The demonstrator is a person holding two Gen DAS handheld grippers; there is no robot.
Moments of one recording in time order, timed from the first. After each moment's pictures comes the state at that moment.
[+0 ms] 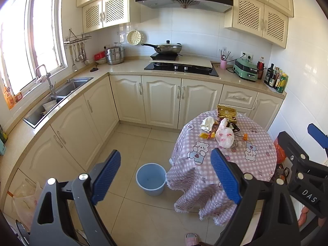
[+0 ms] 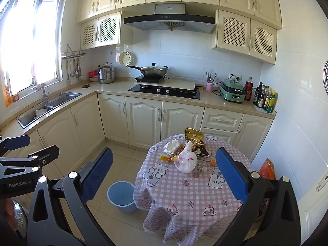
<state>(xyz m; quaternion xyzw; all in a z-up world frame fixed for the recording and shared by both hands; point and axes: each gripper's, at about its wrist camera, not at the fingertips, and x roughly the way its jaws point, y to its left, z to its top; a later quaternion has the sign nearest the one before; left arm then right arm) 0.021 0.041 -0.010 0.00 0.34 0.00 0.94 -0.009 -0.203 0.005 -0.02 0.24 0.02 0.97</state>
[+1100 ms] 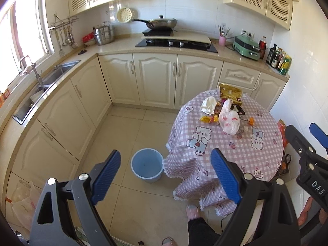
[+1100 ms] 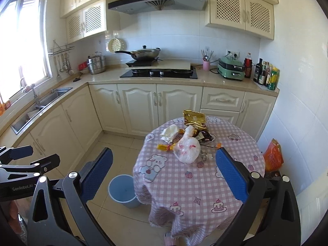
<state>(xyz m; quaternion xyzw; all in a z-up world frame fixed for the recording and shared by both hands) 0.117 0.021 -0.075 0.01 0.42 -0.02 0.91 0.070 -0.232 -0.051 0.02 0.30 0.01 0.95</state>
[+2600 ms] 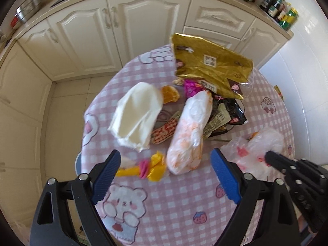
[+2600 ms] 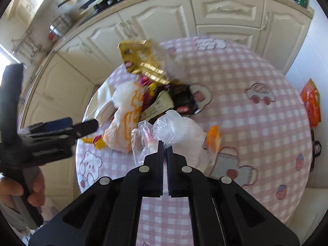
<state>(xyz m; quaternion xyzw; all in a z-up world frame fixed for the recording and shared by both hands) 0.467 -0.222 -0.295 0.05 0.60 -0.14 0.79 0.348 -0.444 -0.245 0.15 0.55 0.06 0.82</state>
